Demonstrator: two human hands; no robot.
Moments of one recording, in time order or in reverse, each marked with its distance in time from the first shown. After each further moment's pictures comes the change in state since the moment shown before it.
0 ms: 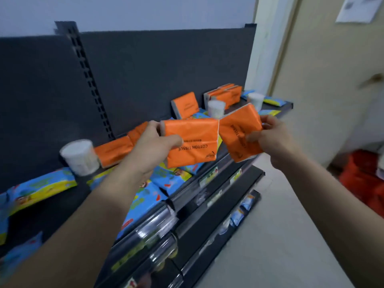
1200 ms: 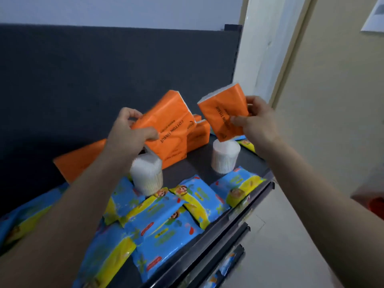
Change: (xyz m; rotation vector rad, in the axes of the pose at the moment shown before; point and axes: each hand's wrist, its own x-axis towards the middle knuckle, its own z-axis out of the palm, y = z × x) left_hand 0.349 0.028 0.229 -0.006 0.220 0.019; right_hand 0.439 0.027 -0.073 0.073 -0.088 -0.268
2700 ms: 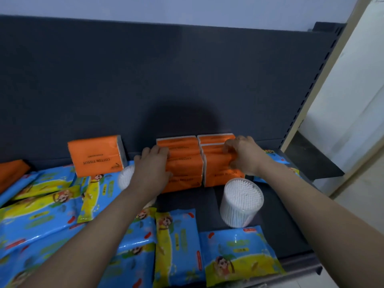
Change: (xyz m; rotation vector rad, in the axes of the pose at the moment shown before) left_hand 0.051 -0.074 0.080 1.263 0.226 -0.073; right_hand 0.145 0.090 0.058 -0.972 -0.898 -0.464
